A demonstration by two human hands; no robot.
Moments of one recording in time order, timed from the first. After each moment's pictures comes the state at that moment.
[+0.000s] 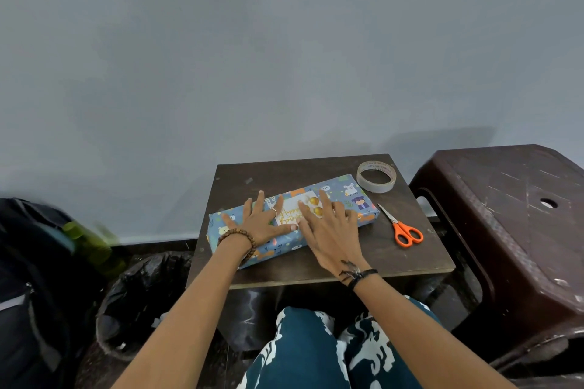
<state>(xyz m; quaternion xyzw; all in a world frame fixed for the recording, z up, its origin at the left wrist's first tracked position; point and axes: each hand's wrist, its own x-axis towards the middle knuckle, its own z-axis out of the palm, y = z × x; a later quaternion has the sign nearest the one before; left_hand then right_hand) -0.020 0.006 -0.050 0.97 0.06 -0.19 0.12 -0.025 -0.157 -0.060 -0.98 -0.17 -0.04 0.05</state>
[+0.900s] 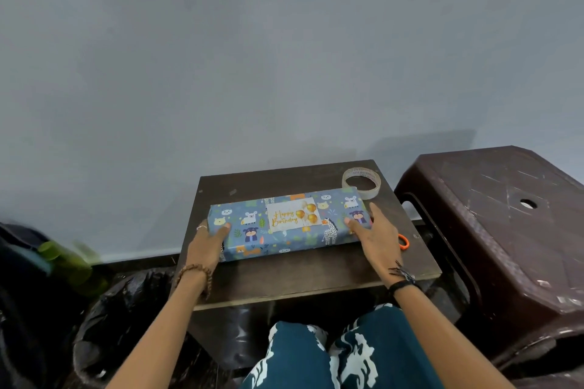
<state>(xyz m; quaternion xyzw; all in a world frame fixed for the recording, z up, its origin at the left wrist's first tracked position) -0.036 0.043 -0.079 0.82 0.29 0.05 0.49 -0.012 -0.236 -0.057 -0.86 0.05 -0.07 0.50</state>
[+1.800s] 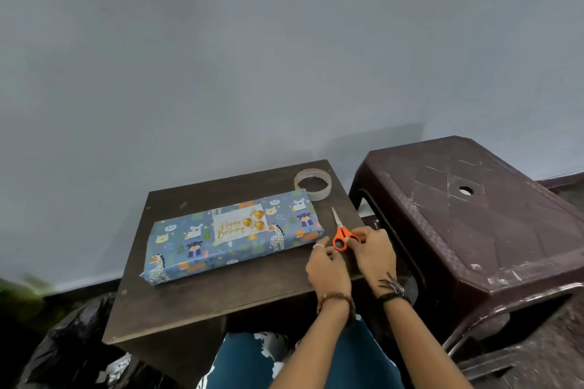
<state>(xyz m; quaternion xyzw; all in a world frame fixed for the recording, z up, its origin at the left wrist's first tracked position) -0.040 -0.240 -0.087 0.78 0.24 0.02 0.58 -0.013 -0.314 -0.082 -0.92 0.16 -0.02 0.37</state>
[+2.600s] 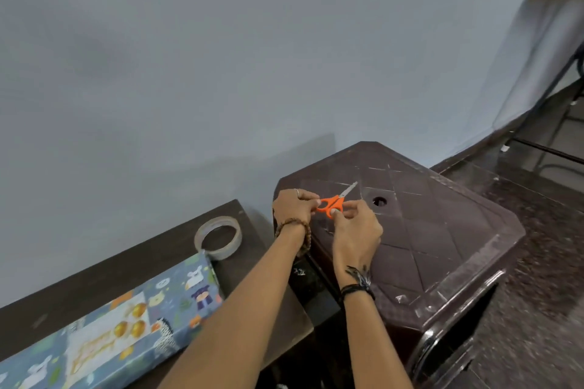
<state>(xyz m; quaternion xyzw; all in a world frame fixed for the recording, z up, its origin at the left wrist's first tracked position) 0.124 -0.355 -0.034 0.83 0.02 -0.05 0.56 0.050 -0.411 -0.048 -0.72 0.36 -0.29 0.53</state>
